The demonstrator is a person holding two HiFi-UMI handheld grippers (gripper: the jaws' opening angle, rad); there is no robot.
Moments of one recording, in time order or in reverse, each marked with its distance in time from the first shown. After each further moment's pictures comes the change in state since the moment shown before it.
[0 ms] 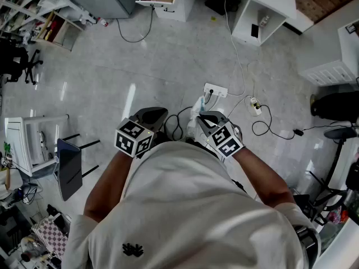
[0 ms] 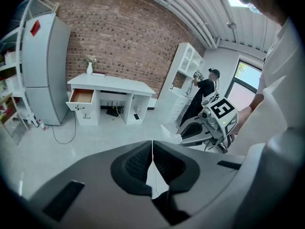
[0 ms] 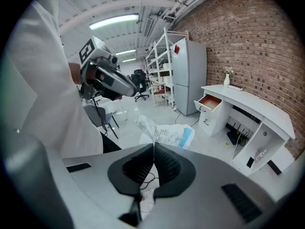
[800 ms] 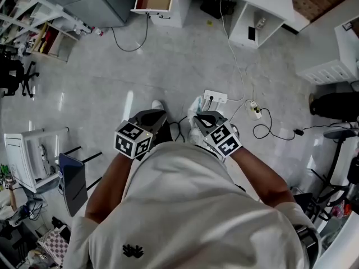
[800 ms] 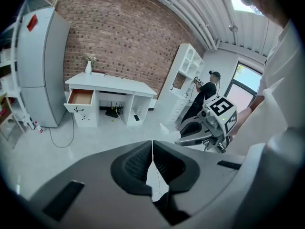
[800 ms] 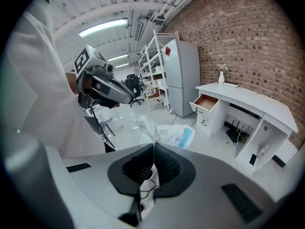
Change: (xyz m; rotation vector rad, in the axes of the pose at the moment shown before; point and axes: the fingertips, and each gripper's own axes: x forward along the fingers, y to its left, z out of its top) left arm 0.008 0.071 0.036 -0.012 -0.003 -0.037; right arm 0.044 -0.042 0.062 0.086 -0.026 -0.012
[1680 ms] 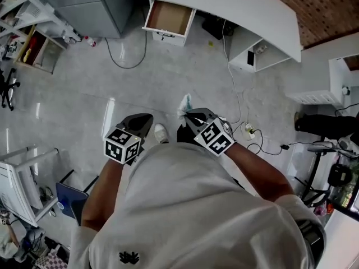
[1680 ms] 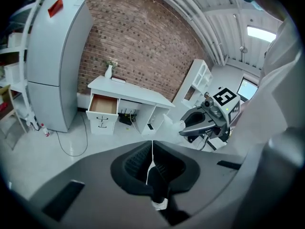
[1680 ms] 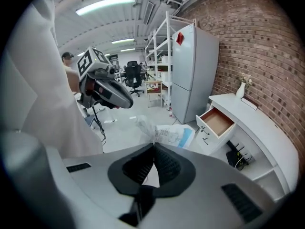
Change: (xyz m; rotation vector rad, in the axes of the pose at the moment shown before) left arm -0.092 0.372 0.072 -0.079 -0.082 -0.016; right arm 0.270 -0.056 0.273 -0.175 0.142 -0.030
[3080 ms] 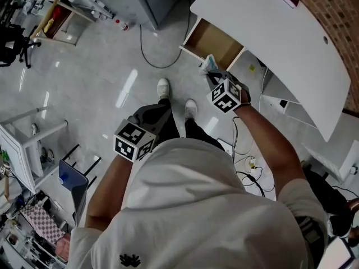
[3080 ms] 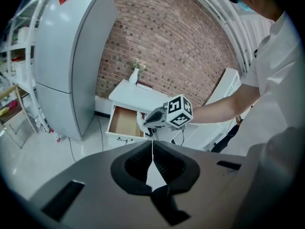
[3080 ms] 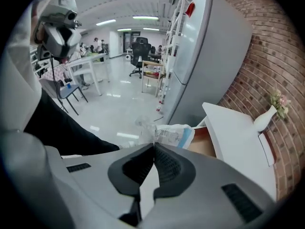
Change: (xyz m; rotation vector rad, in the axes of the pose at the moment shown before) left arm 0.150 0.274 0.236 -0.162 -0.022 0.168; right arm 0.298 -0.438 0.157 -0.354 0.160 0.012
